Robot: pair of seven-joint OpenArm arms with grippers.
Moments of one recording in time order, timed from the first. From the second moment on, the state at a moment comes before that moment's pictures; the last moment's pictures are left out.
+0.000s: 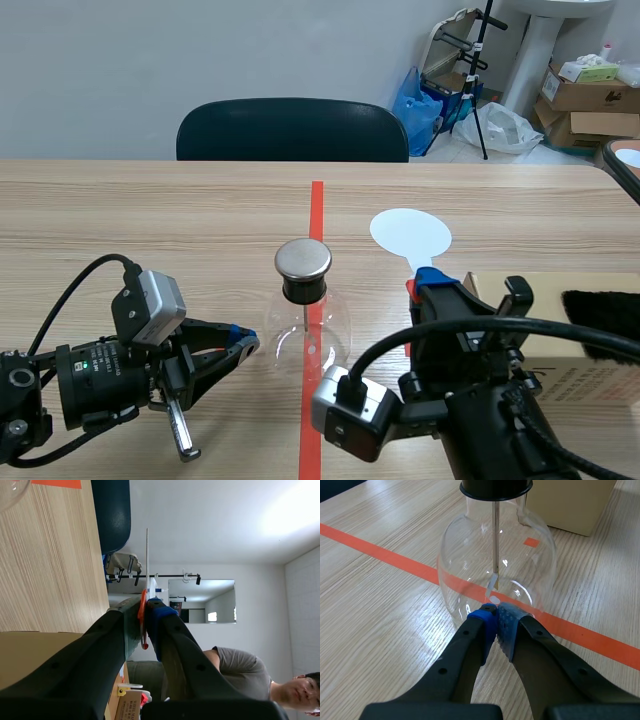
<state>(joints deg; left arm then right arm) 1.2 -24.5 22.6 60.8 13.0 -37.1 -39.2 -33.6 11.6 -21.2 95.6 -91.3 -30.6 -9.6</state>
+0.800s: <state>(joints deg) 1.2 -24.5 22.6 60.8 13.0 -37.1 -39.2 -33.6 11.6 -21.2 95.6 -91.3 -30.6 9.4</state>
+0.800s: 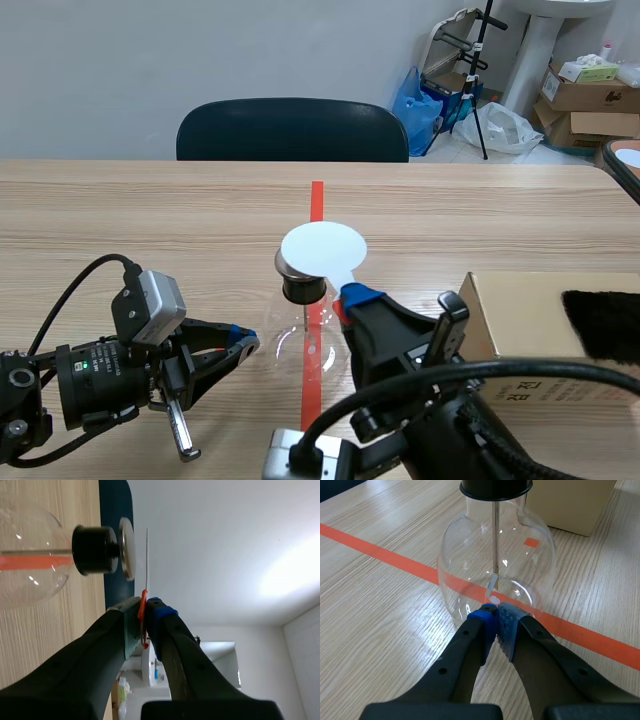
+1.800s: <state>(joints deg) 1.2 -24.5 22.6 60.8 13.0 -37.1 -39.2 -33.6 11.6 -21.2 95.6 -91.3 -30.6 14.0</state>
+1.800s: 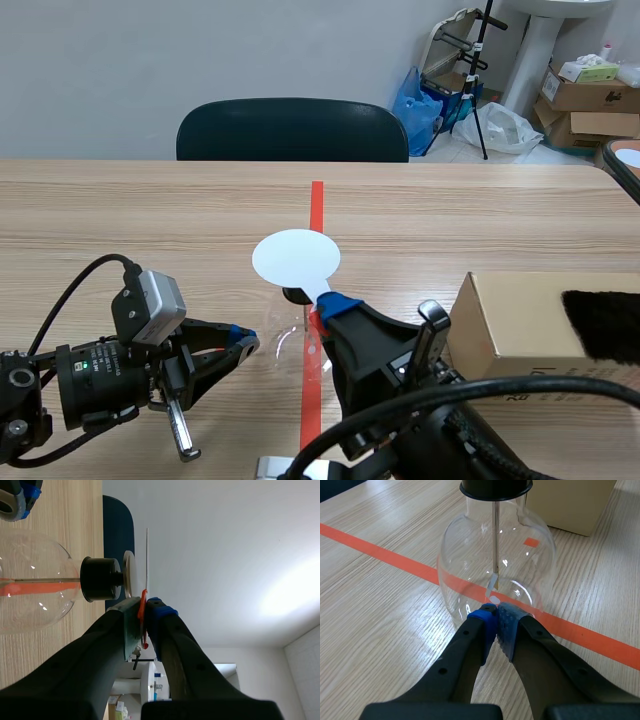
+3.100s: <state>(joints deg) 1.2 -24.5 22.6 60.8 13.0 -37.1 -39.2 -33.6 11.6 -21.2 95.6 -91.3 -30.6 -29.6</state>
